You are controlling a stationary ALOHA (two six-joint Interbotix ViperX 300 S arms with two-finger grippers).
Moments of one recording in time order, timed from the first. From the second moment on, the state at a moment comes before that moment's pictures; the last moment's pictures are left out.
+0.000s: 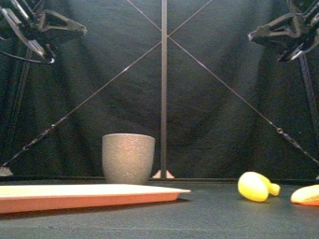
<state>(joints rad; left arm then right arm) 0.00 -0.97 1.19 0.00 -0.30 0.00 0.00 -0.96 1.19 0.00 -0.30 0.00</state>
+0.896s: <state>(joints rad) 0.07 -0.96 1.22 -0.01 -0.44 0.01 -0.03 -0.39 0.96 0.14 0.15 0.05</state>
